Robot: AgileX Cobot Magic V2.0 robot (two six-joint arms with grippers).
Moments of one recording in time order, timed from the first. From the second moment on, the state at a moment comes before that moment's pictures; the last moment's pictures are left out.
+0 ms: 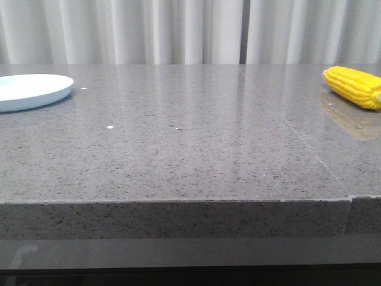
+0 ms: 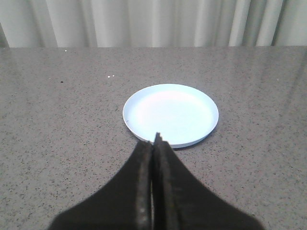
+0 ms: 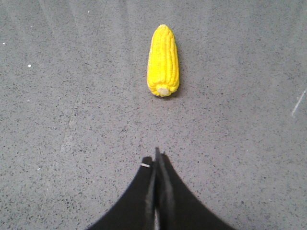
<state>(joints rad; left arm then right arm) 0.04 0.49 -0.70 -0.02 0.58 0.02 0.02 0.51 -0.66 0.01 0.66 0.09</state>
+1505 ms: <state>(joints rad) 0.05 1.20 -1.02 0.00 0.72 0.02 0.02 0.51 -0.66 0.01 0.66 0.08</state>
